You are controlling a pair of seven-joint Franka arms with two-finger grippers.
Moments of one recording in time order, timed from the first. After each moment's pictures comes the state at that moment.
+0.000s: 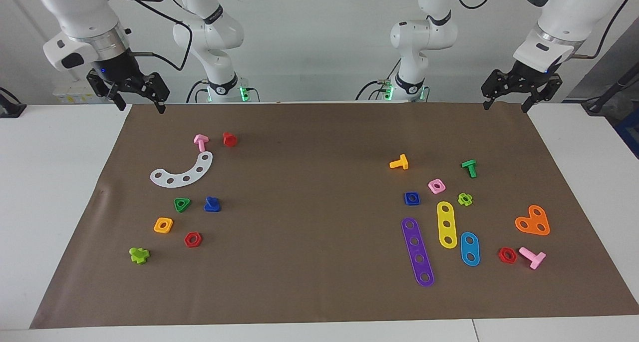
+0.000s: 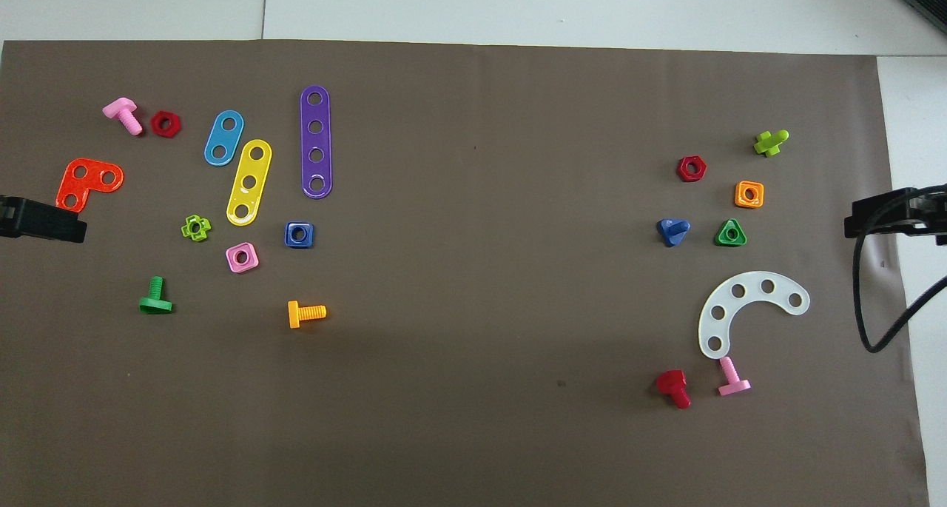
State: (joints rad) left arm -0.04 -0.05 0.02 -1.58 0.00 1.53 0.17; right arm 0.02 -0.04 -0.05 -1.57 -0.03 1.51 0.07
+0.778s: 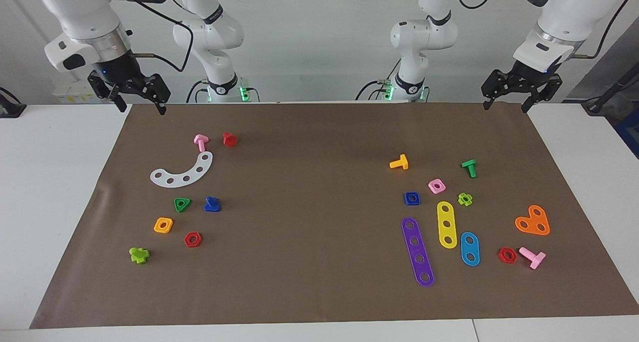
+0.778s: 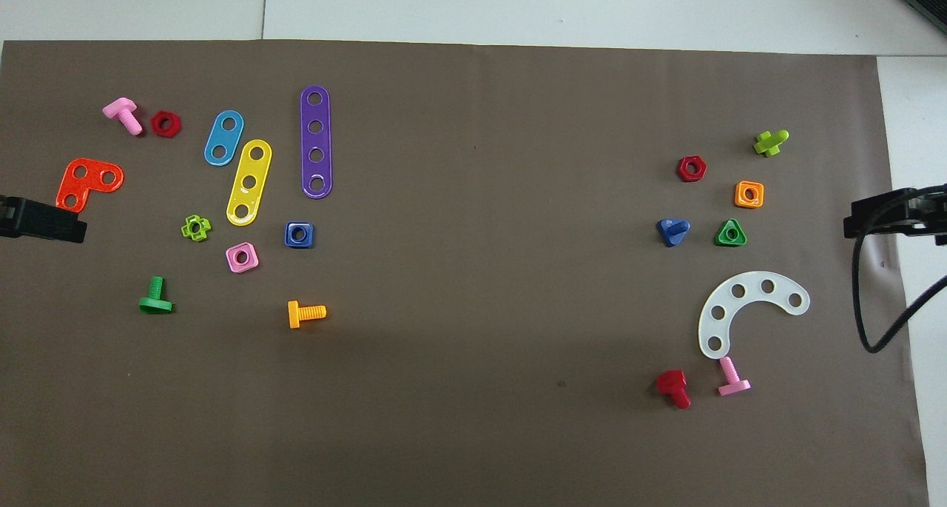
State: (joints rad) left arm -0.04 -0.05 0.02 -1.58 0.00 1.53 0.17; right arm 0.02 -0.04 -0.05 -1.58 -0.03 1.54 0.07
